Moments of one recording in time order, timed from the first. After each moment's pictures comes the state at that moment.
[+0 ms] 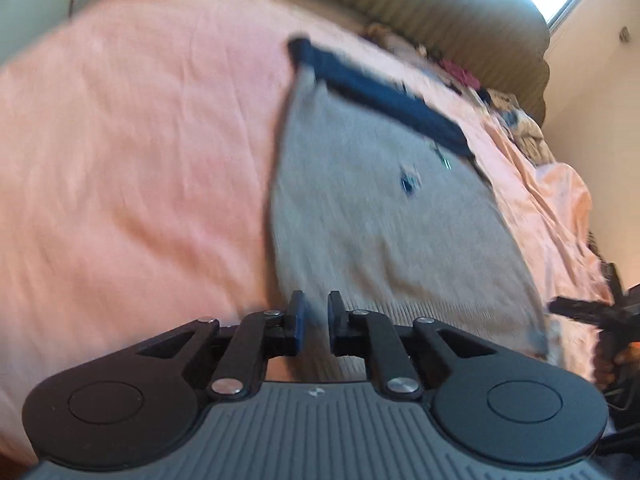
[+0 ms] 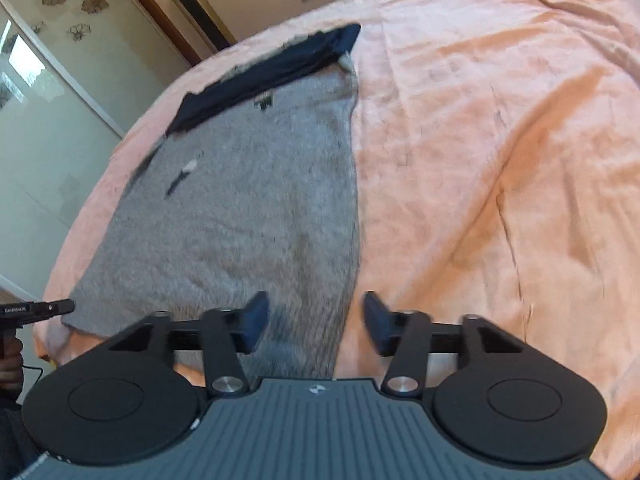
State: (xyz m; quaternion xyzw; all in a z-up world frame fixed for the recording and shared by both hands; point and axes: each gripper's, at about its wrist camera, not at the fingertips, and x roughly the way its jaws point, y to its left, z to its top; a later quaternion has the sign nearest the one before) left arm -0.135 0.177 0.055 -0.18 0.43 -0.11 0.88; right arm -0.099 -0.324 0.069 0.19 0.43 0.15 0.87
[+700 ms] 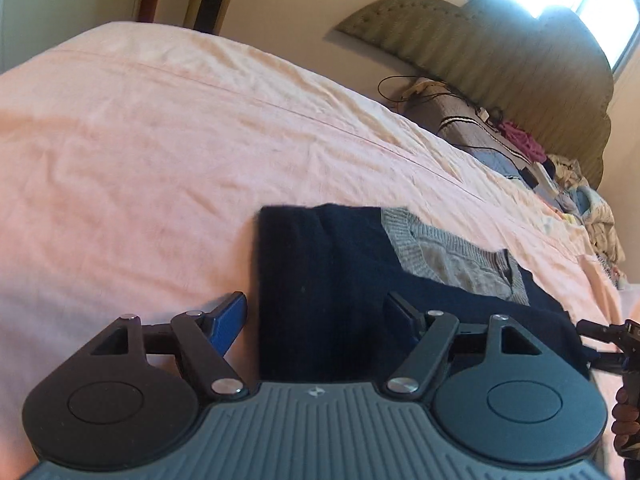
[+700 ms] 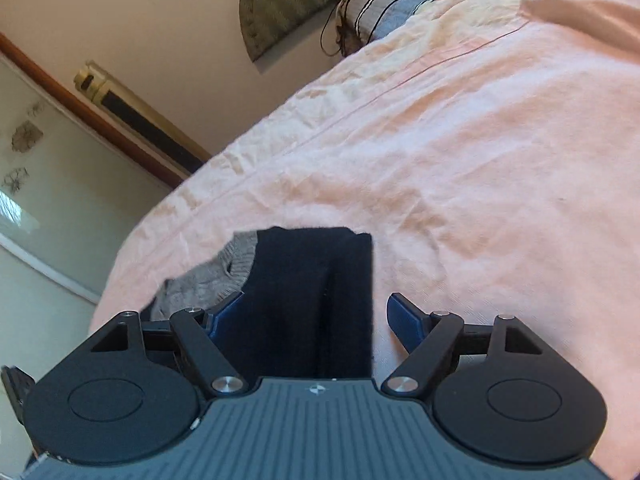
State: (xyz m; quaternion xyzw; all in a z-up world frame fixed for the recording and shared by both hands) left arm 0.271 0.125 0.008 -0.18 0.40 -0.06 0.90; right arm 0.304 -0.311 0.006 0.27 0.41 0.11 0.86
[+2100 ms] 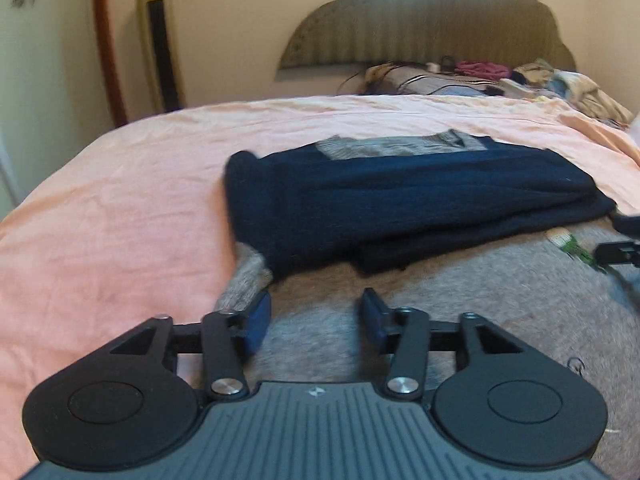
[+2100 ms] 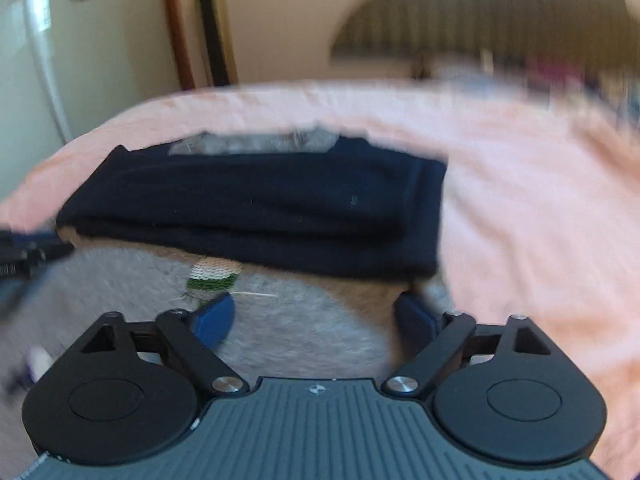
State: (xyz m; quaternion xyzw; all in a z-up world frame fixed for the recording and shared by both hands) left arm 0.127 0.062 0.003 0.04 0.34 -0.04 0.94; right arm 0.152 -0.217 0.006 -0.01 0.35 0.10 0.93
